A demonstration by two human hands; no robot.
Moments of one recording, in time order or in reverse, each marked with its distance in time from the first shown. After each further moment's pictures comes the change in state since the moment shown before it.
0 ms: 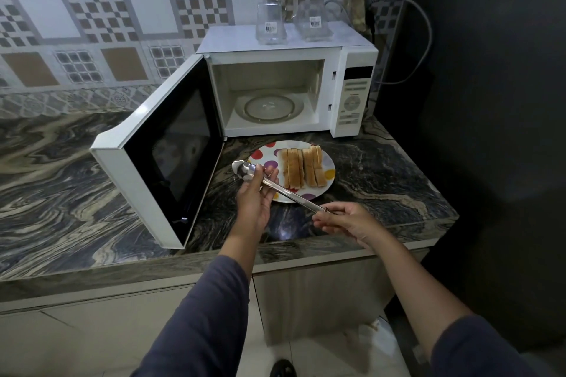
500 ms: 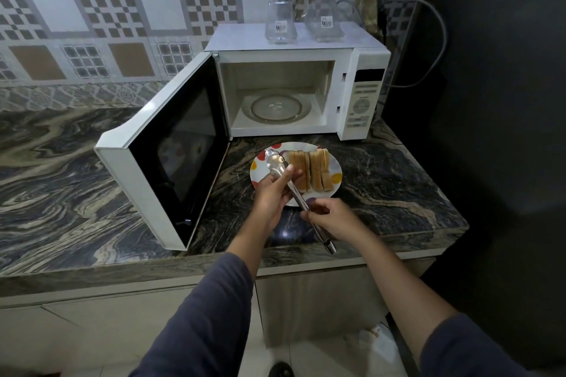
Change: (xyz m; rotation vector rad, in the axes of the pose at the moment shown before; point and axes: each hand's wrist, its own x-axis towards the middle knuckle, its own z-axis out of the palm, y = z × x) left_hand 0.004 -0.005 0.014 0.395 -0.188 -0.029; right_hand 0.024 -0.013 0.037 -0.537 0.038 -0.148
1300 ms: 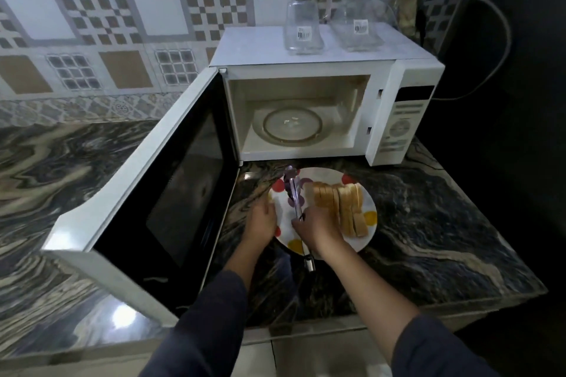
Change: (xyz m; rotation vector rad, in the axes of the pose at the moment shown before) left_hand 0.122 -0.005 -0.087 0.964 0.218 0.151; right_hand 0.141 -0.036 0.050 -0.326 0.088 0.251
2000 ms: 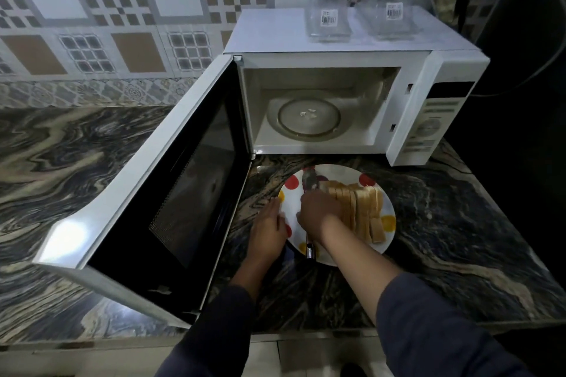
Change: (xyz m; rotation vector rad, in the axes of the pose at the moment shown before) left_hand -0.007 -0.031 0.005 0.222 -0.045 0.010; right_hand 0.051 -0.021 0.006 -0.694 -0.024 -0.142
